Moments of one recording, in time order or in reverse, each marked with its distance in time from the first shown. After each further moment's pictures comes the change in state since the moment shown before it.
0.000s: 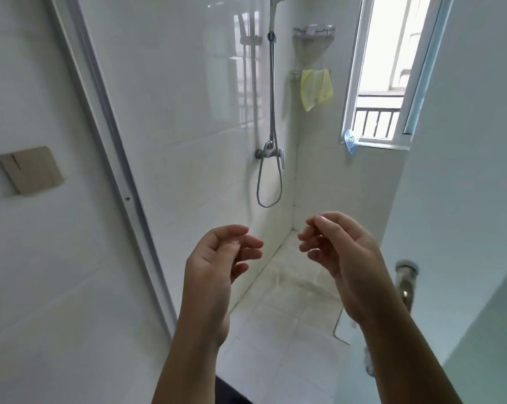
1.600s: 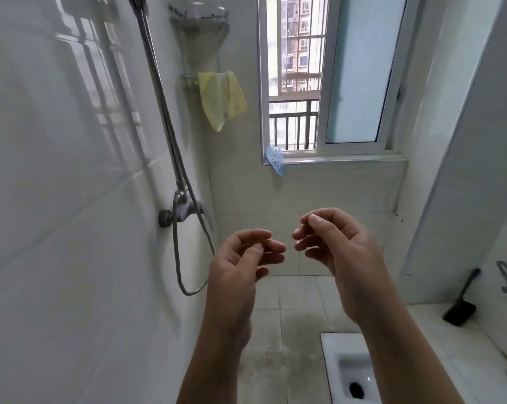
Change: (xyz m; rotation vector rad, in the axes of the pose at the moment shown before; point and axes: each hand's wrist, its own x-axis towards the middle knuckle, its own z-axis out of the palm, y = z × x) left_hand 0.556 -0.177 0.160 -0.096 -0.566 -0.115; right_hand 0.508 0.149 -0.052 -0.216 0.456 -0.158
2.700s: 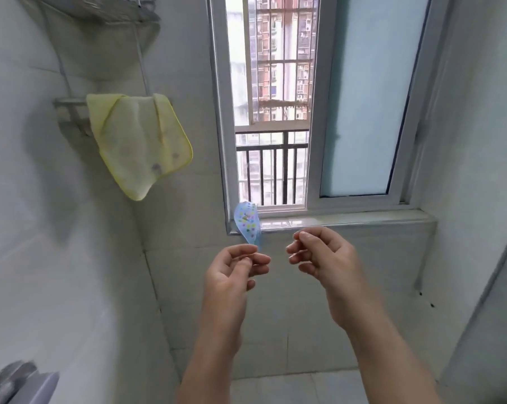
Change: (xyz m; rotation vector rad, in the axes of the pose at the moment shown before) left_hand 0.544 -0.157 0.118 -0.042 -0.008 -0.001; right_hand 0.525 0.189 -0.093 -0.053 0.170 0.037
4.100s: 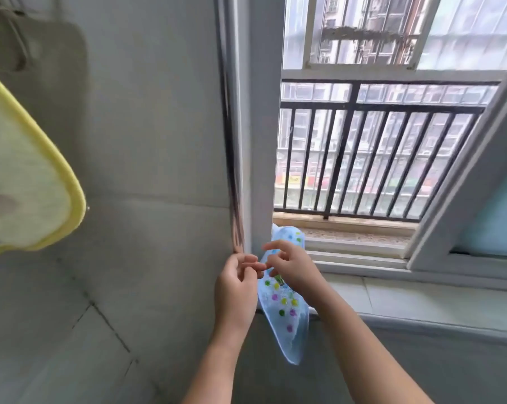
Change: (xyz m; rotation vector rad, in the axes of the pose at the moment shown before) left_hand 0.464 -0.236 0.006 0.312 0.273 -0.109; right_hand 0.480 0.293 0.089 -0.559 -0.442 0.326
